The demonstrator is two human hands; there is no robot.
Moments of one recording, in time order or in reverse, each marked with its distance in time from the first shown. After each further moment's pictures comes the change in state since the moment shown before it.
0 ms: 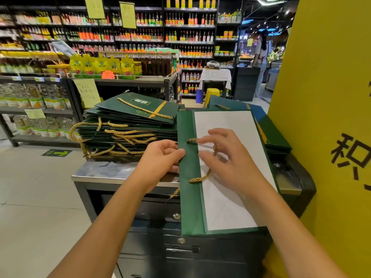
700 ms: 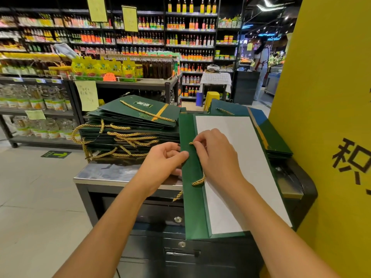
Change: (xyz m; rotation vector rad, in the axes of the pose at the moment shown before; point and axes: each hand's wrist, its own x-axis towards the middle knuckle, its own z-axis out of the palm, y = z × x) left_hand 0.001 -0.006 -0.003 -0.028 -0.036 0.045; right_hand 0.033 -0.014 0.036 -0.568 0.167 0.001
